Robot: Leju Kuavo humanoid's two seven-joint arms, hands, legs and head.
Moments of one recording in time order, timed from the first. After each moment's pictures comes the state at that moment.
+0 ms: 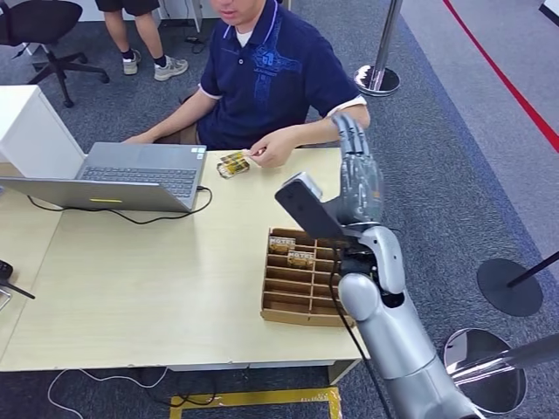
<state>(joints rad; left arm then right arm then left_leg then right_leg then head) -0.10 0.02 -1.27 -0.16 1.55 0.02 -0.16 -0.37 0.08 0.36 -1.59 0.91 -0.29 0.03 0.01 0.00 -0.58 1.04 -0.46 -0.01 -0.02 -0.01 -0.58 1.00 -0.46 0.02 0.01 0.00</state>
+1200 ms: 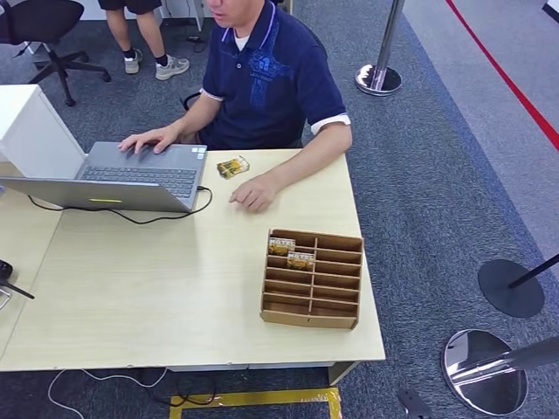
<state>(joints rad) -0.10 0.02 -1.27 -0.16 1.52 0.03 -0.13 -0.12 -0.04 -0.56 -0.28 0.78 -0.04 0.24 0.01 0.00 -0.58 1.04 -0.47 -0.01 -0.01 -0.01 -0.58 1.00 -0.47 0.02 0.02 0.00</state>
